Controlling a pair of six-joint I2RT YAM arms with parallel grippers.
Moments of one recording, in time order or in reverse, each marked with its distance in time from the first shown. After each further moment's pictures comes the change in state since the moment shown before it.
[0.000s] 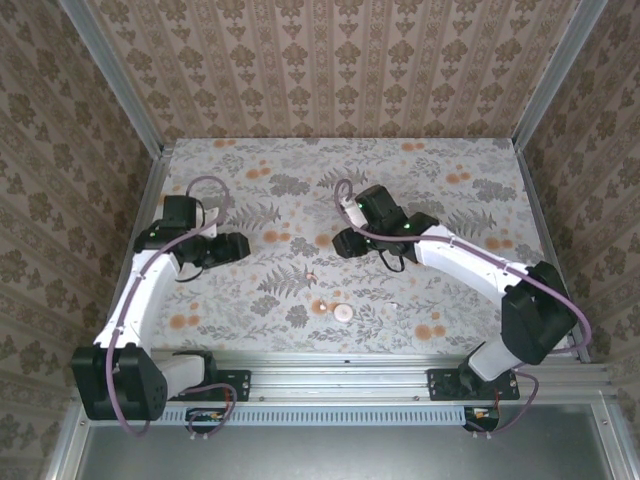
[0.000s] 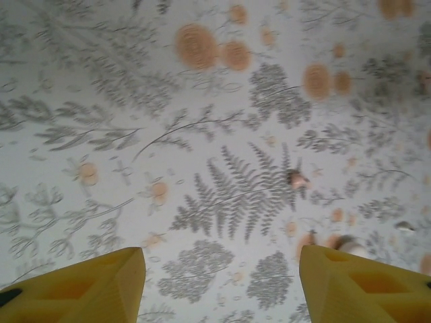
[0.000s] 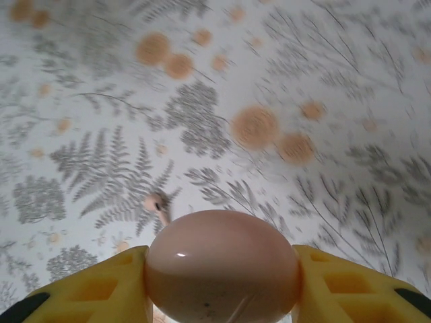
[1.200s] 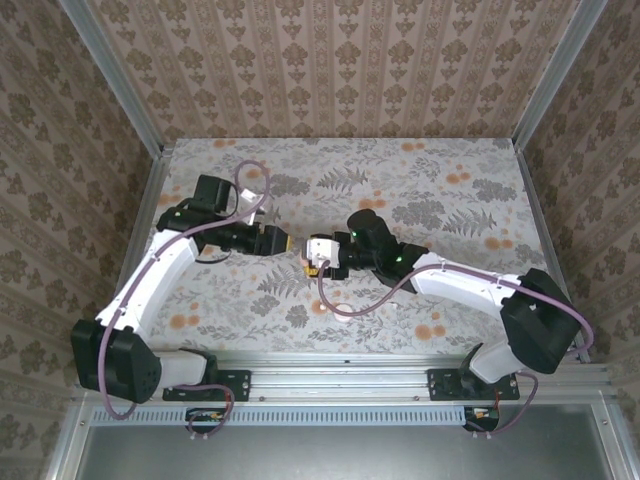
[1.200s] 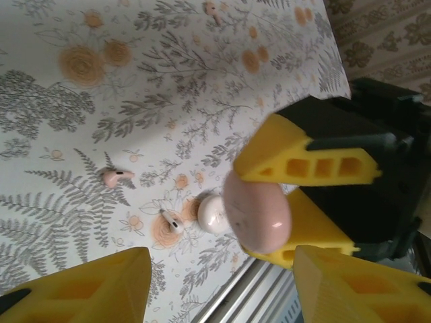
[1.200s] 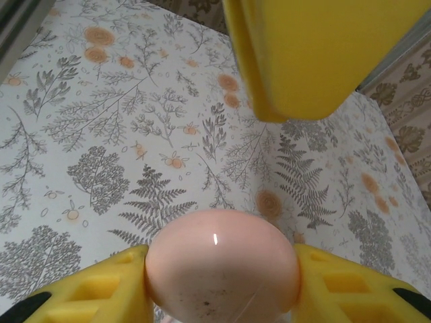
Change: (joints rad) left arm -0.248 0.097 0.159 -0.013 0.323 0.109; right arm 0.141 -0.030 -0.203 0.517 -0.235 -0.844
